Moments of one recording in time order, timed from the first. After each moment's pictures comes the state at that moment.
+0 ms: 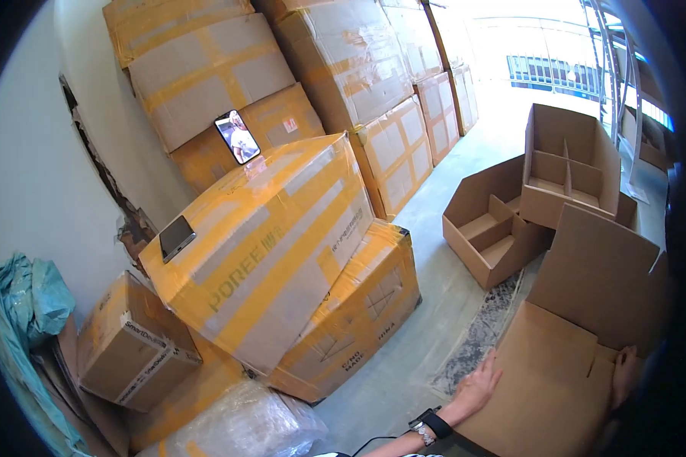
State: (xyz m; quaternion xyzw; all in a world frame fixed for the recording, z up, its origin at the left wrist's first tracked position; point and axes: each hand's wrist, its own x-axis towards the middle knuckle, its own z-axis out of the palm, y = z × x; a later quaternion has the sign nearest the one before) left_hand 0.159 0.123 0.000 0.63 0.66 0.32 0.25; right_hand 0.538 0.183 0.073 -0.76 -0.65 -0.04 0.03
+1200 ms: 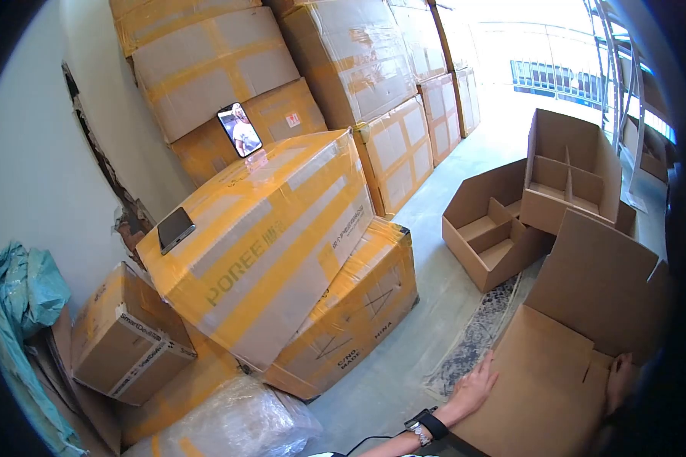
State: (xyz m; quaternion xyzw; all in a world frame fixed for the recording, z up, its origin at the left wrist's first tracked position) left_hand 0.156 0.122 0.010 0.63 0.66 0.30 0.28; right_hand 0.550 0.187 0.064 -0.73 -0.67 -0.08 0.05
